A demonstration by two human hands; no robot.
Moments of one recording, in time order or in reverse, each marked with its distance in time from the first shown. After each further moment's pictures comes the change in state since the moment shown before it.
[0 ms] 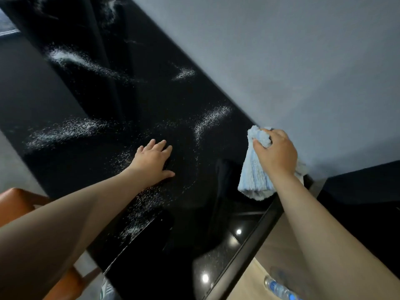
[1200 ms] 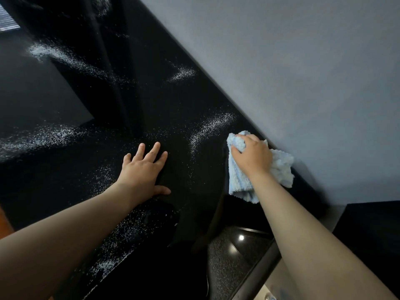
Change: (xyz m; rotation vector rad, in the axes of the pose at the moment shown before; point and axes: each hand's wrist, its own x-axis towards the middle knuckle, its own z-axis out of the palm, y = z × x) left_hand 0.044 0.003 0.020 0.112 -0.002 -0.091; right_hand 0.066 0.016 0.107 -0.158 -0.190 -0.116
